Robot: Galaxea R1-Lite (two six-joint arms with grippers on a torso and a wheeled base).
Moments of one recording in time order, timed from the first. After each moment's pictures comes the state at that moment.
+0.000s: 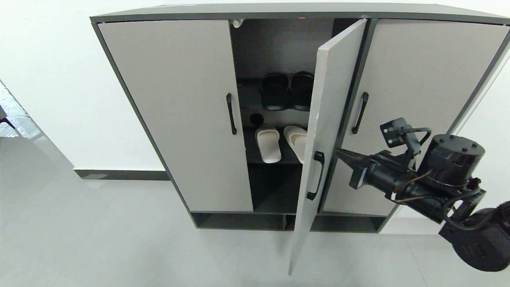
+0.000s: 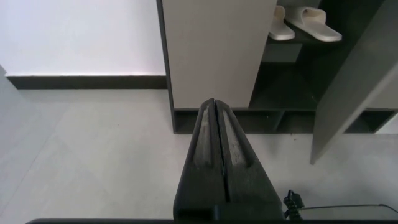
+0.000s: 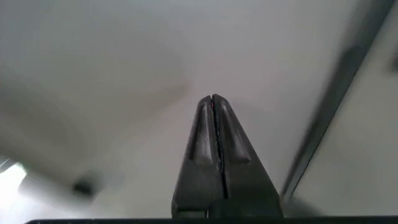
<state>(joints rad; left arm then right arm) 0.00 0.00 0.00 0.00 -0.02 0.00 0.48 1.83 -0.67 -1.23 0.15 0.08</state>
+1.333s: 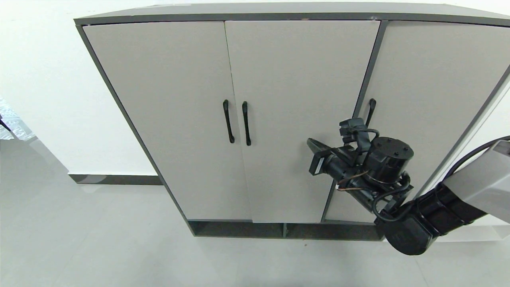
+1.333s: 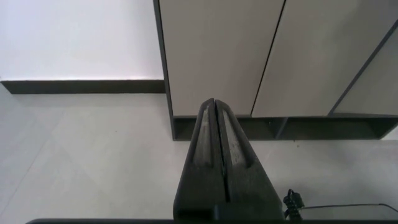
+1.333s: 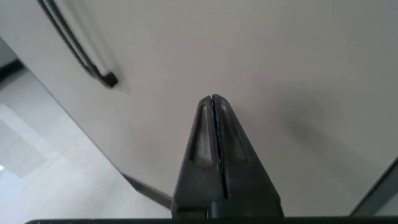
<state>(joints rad) 0.00 0.00 0.00 0.00 -0.02 0.00 0.60 2.06 -0.91 -1.35 -0.06 0.11</state>
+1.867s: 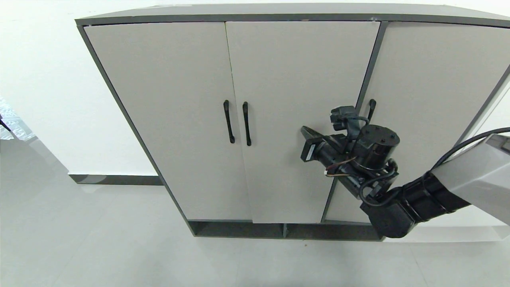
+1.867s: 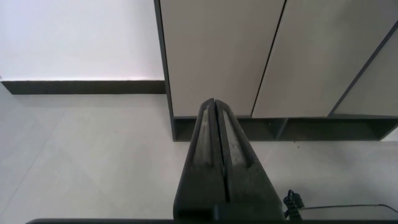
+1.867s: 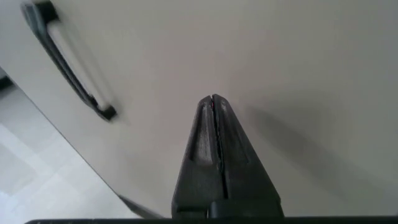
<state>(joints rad) 0.00 0.00 0.00 0.00 -0.02 0.00 0.61 2.11 -1.09 -1.27 -0.10 0.10</state>
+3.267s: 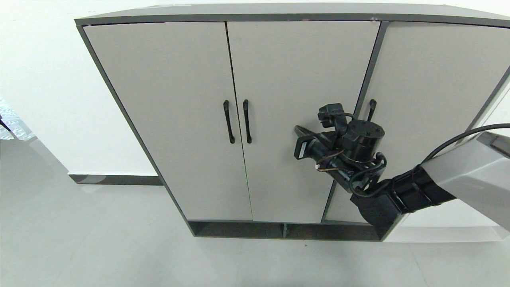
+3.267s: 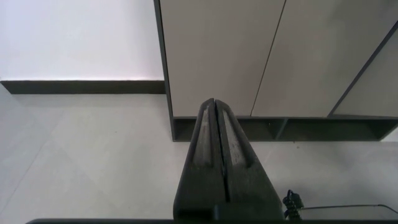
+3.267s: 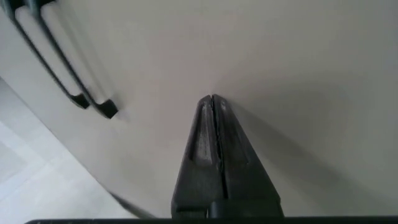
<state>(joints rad) 0.00 0.00 0.00 0.00 -0.02 0.00 0.62 2.13 -1.18 -1.16 -0.10 0.05</state>
